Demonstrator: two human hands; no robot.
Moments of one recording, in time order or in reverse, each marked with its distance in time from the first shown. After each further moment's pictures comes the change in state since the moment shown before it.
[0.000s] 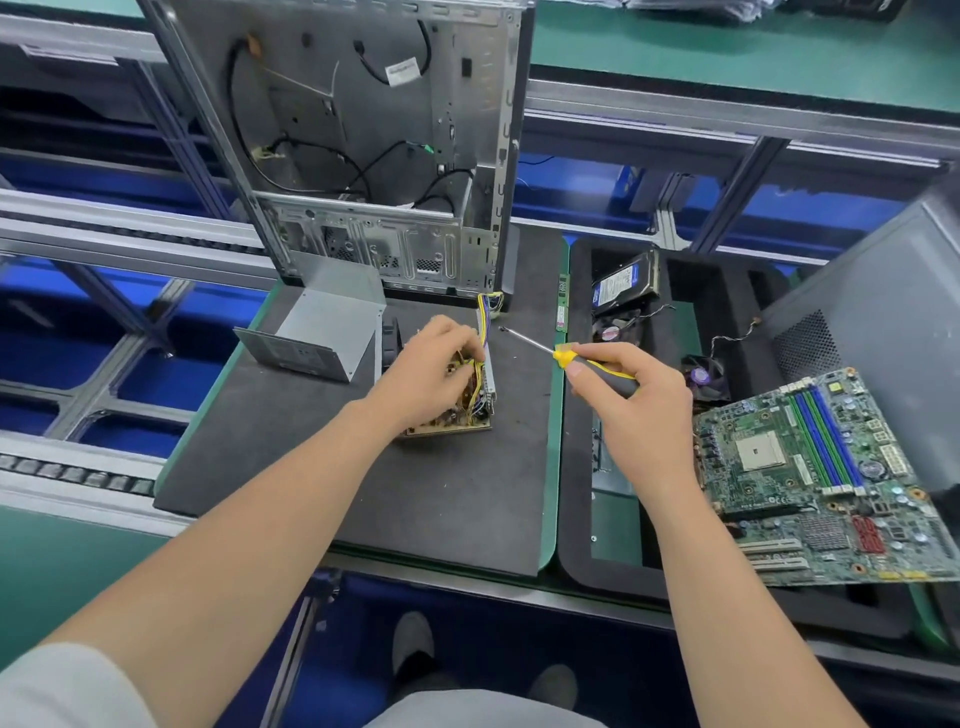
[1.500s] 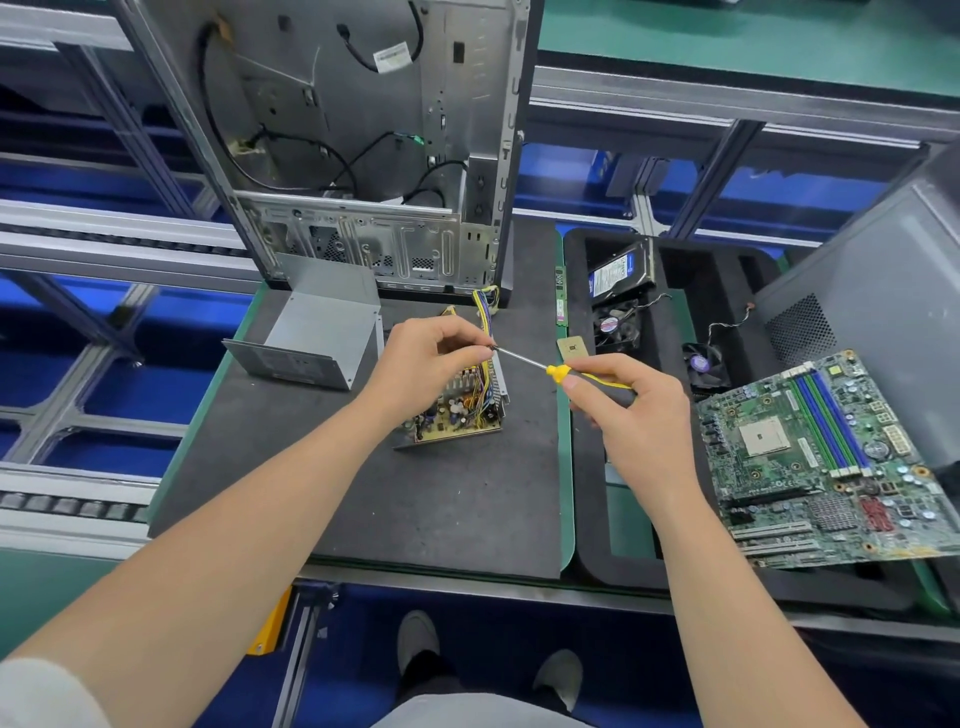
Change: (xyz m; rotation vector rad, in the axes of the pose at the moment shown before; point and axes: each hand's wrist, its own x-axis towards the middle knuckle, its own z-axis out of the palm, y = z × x) left_hand 0.005 -0.006 -0.022 -0.459 0.064 -0.059; right_hand -0.009 -0.001 0.021 -0.034 0.001 0.061
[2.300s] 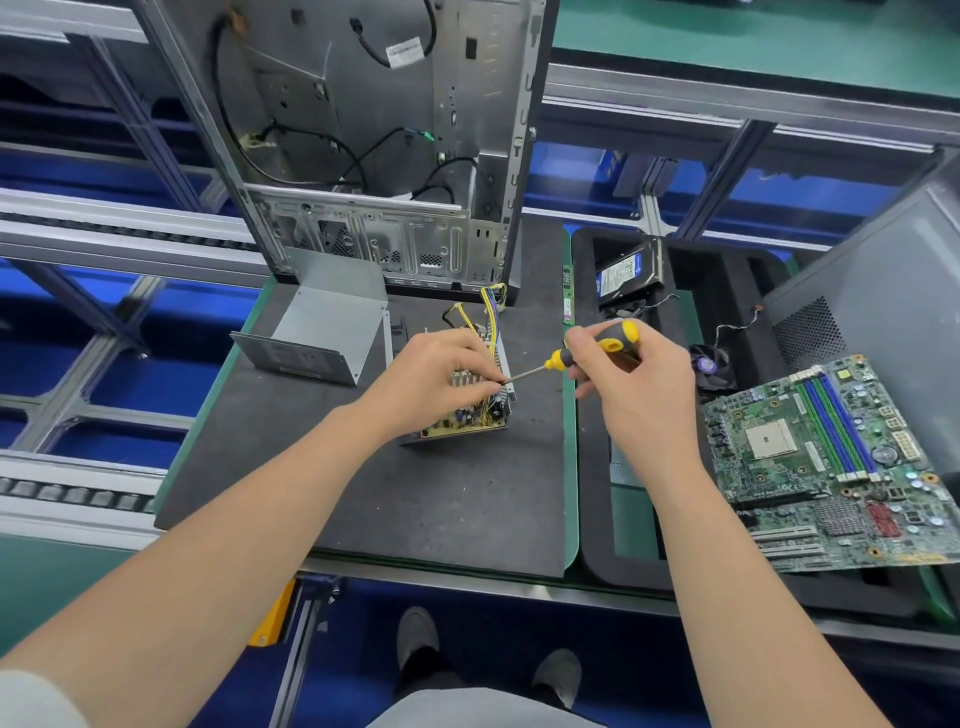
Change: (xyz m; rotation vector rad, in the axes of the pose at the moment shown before) left_hand -0.018 0.010 -0.006 0.317 -0.154 0.332; right_hand 0.015 -0.024 0.012 0.120 0.059 -0.019
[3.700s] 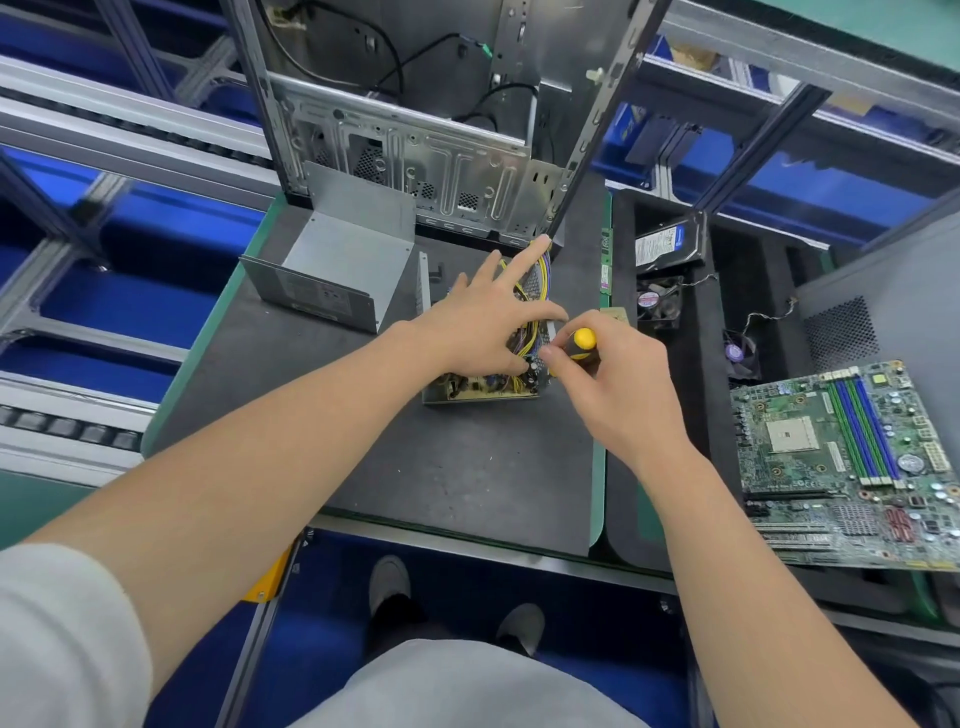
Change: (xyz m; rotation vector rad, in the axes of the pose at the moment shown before) left_hand 0.029 -0.043 0.012 0.346 -0.396 -0.132; right_hand -0.003 0.017 0.054 -0.744 -0.267 -0.264
